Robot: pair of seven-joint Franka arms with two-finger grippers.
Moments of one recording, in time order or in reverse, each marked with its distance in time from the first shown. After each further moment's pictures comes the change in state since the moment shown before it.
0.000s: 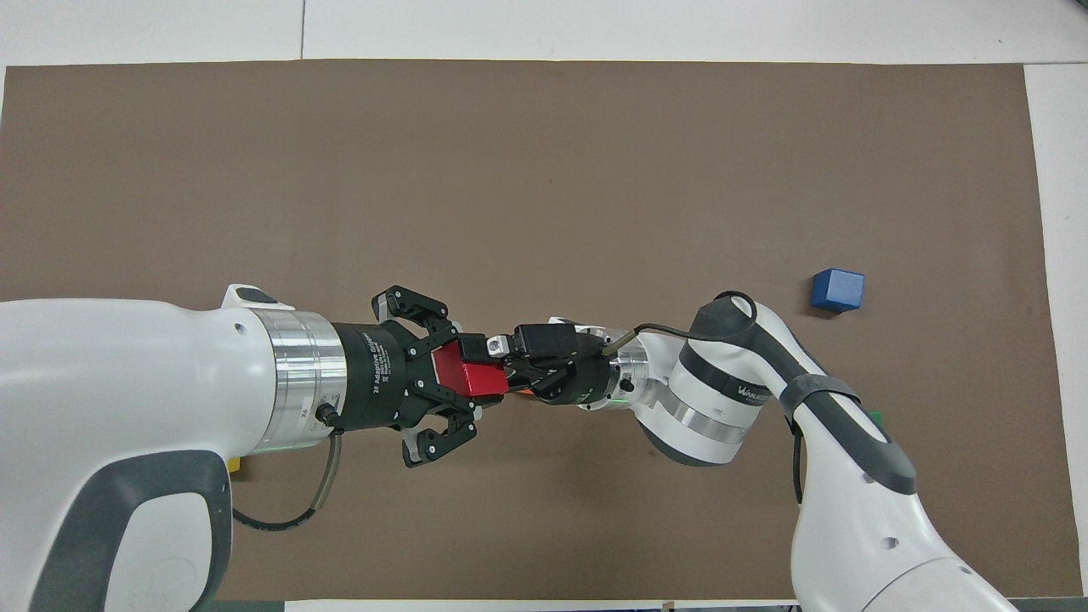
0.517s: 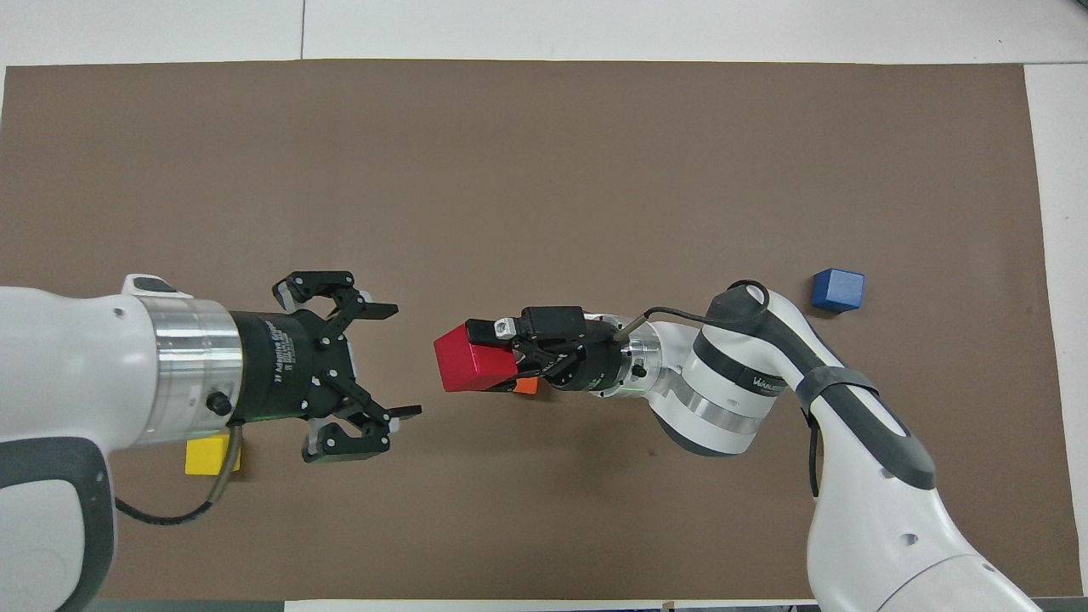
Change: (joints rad) left arm 0.145 -0.050 0.021 0.008 0.037 -0.105 0.061; right arm -0.020 -0.007 -0.003 0.010 -0.047 0.045 0.006
